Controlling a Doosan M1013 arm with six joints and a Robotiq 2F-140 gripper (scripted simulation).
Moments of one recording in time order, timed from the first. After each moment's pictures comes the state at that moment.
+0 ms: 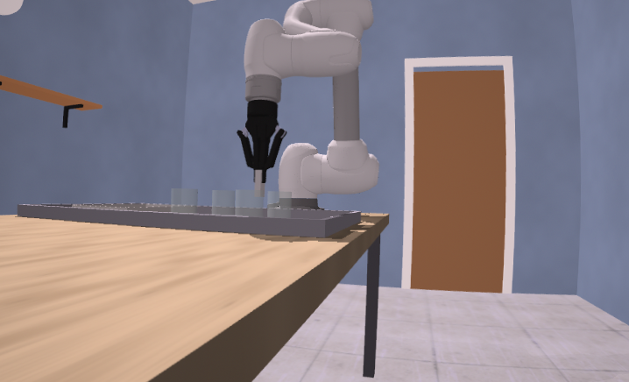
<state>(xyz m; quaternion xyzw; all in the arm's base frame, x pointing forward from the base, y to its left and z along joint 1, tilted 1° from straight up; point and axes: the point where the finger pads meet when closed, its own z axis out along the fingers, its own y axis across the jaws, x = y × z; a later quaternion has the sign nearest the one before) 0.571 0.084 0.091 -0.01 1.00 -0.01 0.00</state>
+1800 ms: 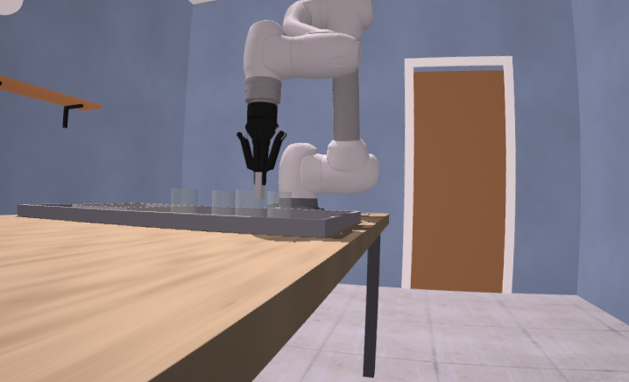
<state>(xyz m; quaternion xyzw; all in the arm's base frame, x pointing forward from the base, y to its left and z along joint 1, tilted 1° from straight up) 0.570 0.084 0.086 -0.01 1.00 -0.01 0.00</state>
